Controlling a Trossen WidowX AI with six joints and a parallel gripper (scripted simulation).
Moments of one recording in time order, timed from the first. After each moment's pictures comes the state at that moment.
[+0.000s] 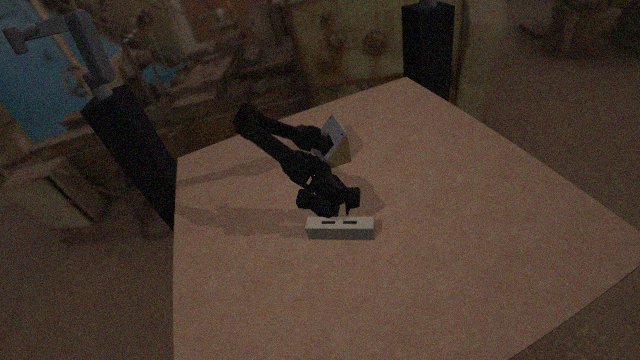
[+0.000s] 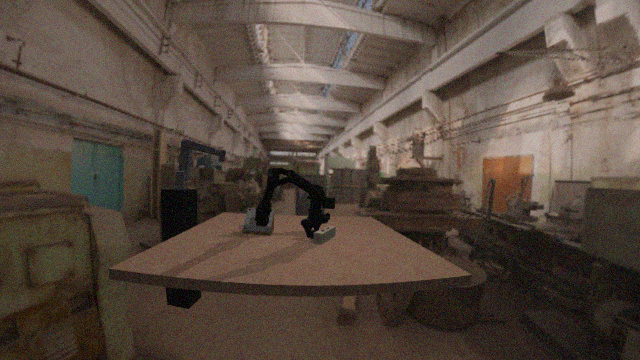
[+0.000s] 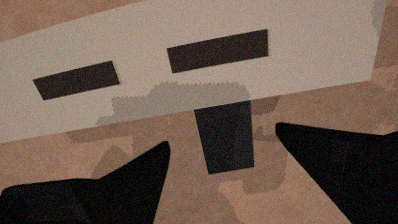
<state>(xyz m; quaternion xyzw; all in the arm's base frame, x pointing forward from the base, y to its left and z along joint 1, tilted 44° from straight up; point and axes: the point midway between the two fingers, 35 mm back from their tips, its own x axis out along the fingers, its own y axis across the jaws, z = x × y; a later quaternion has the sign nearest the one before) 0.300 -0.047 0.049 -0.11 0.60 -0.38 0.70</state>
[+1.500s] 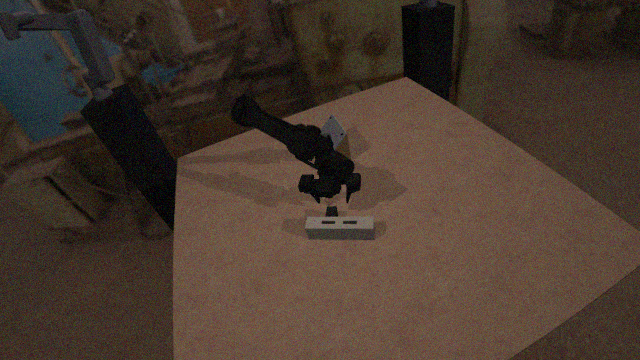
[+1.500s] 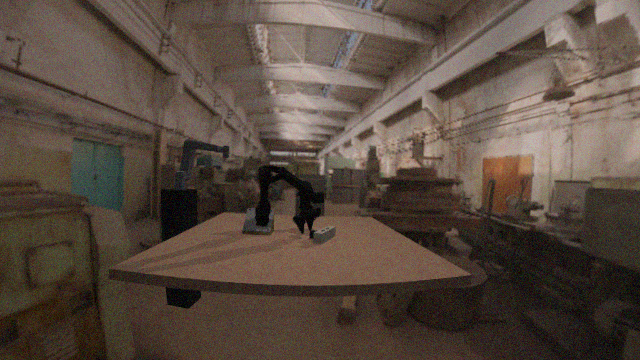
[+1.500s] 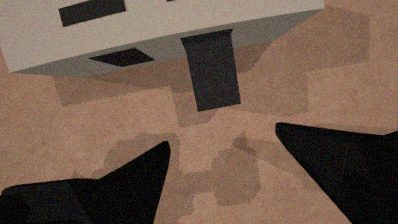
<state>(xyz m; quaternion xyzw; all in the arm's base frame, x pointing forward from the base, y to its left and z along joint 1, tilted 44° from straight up) 0.262 -0.026 0.047 -0.15 0.54 -0.37 0.74</state>
